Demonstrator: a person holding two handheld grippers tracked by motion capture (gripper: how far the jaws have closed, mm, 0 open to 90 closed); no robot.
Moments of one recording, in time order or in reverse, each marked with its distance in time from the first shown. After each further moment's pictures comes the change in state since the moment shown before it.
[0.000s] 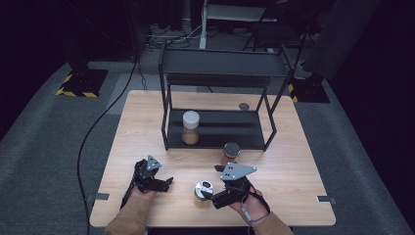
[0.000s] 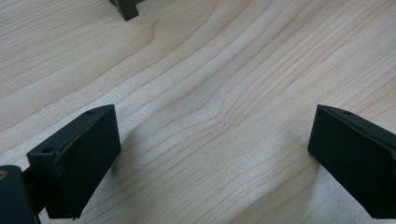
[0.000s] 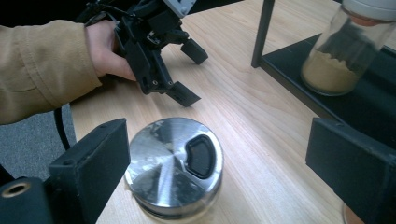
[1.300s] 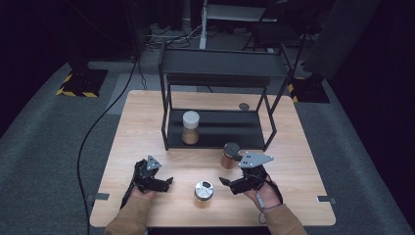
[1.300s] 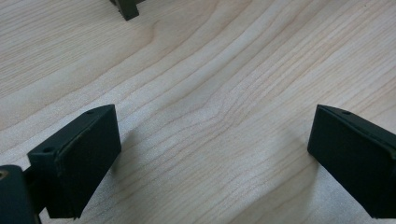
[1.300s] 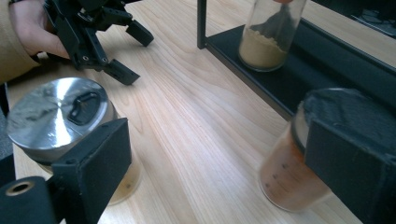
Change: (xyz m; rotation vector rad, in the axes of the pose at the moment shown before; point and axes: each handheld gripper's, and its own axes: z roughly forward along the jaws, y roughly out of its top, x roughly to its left) left arm 0.000 0.000 0.000 0.001 0.002 0.002; right arm -0.045 -0.016 -0.022 0.024 -0.079 0.007
